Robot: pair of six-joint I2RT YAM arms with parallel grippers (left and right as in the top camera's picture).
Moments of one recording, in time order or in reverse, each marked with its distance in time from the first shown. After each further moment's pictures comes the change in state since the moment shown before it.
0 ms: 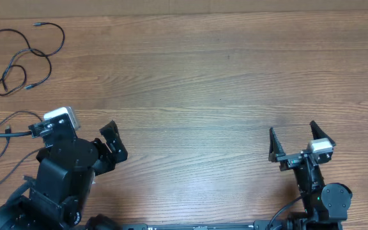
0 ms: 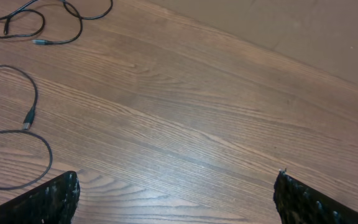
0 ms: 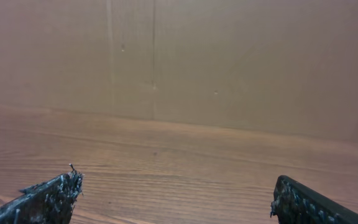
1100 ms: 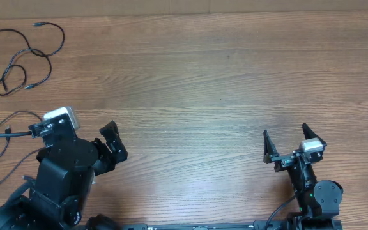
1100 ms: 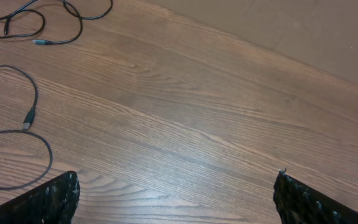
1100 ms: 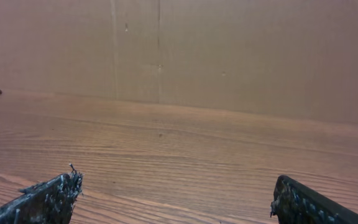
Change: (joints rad) left arm 0.000 0.000 0.000 0.000 0.000 0.000; right arm 0.033 -0.006 -0.093 0.039 0.018 0.000
